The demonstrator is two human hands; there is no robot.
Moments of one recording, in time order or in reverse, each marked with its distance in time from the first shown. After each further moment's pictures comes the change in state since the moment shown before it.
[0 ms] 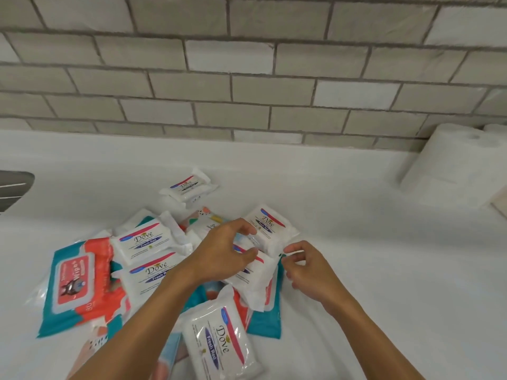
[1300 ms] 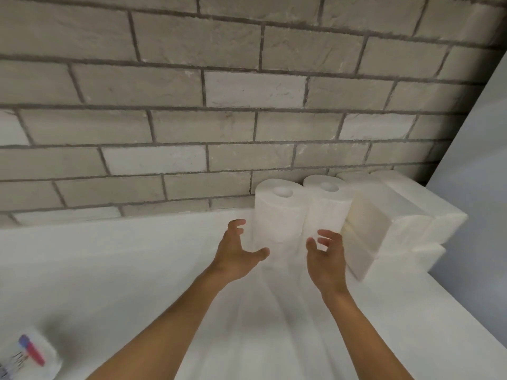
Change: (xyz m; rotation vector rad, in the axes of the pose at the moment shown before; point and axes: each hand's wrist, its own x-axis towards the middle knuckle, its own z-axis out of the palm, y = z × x) left_hand 0.260 0.295 0.260 -0.361 -0.006 0.080; right_hand 0.139 0.110 -0.401 0.305 0.805 -0.190
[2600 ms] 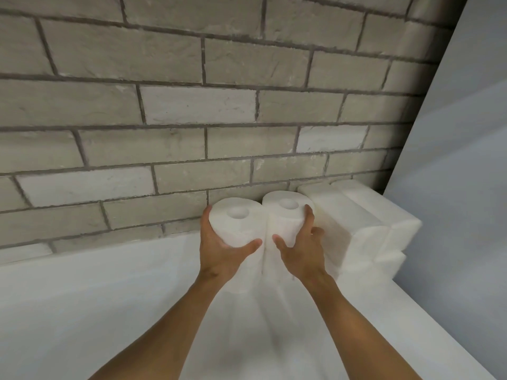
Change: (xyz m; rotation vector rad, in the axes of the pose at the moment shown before) left_hand 0.057 0.029 0.058 -0.244 0.279 0.345; right_hand 0.075 -0.012 -0.020 -0.528 -0.049 -0.171
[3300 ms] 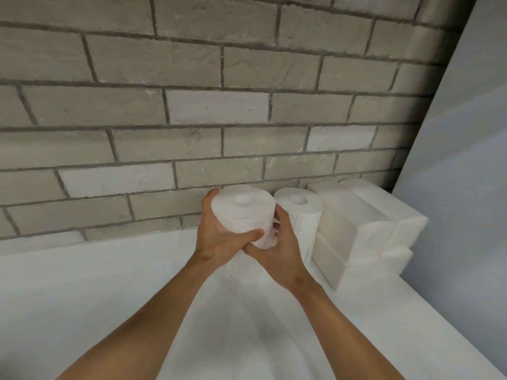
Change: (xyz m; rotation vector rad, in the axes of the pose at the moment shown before) left_hand -0.008 0.040 -0.046 -0.047 -0.103 0.024; right_hand -0.056 -0.056 0.010 0.658 -0.206 -0.276
